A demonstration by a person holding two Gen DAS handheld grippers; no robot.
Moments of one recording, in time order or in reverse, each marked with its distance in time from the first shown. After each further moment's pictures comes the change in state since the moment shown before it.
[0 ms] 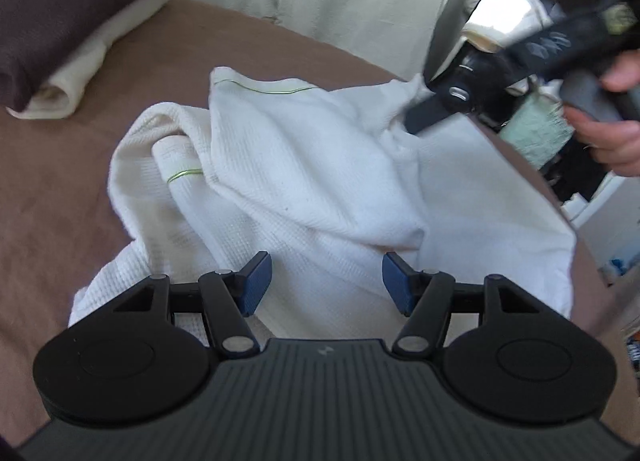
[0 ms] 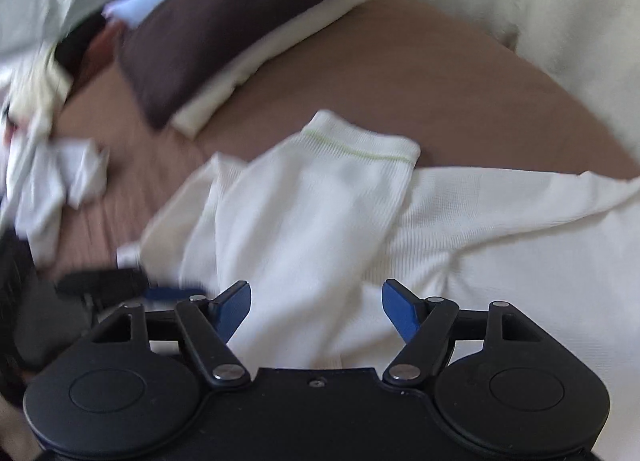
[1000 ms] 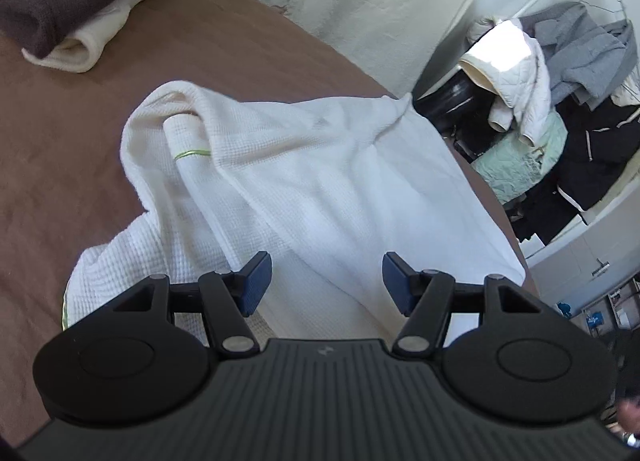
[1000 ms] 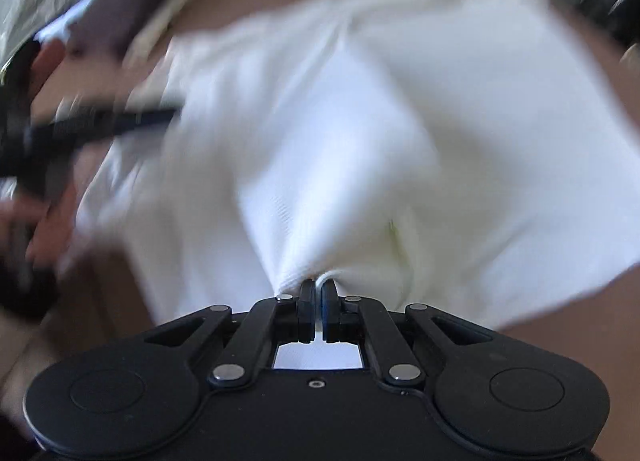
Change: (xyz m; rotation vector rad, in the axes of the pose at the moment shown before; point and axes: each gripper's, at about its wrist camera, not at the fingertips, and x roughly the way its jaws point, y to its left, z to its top) left arm -0.016 0.021 0.003 -0.188 0.035 -0.082; right arm -0.063 0.020 -0.216 0.337 0.073 -0.096
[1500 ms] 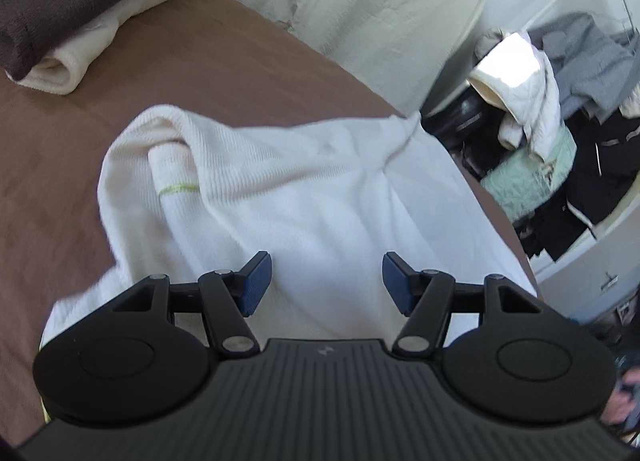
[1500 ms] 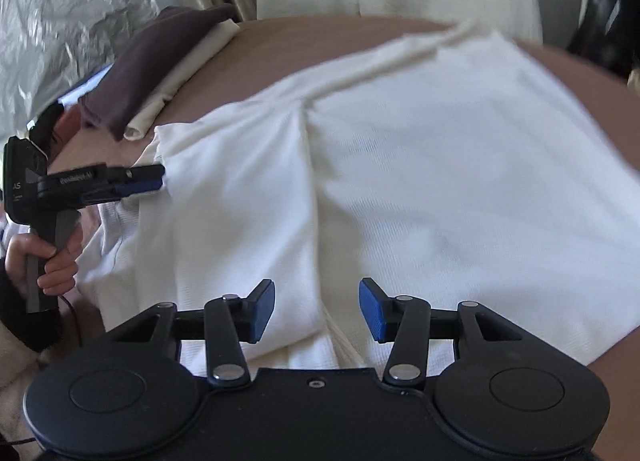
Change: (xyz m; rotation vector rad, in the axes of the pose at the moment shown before) left arm 0.024 -0.004 0.021 0.002 -0.066 0.023; right arm -0.004 -0.094 0.004 0.017 -0.291 0.088
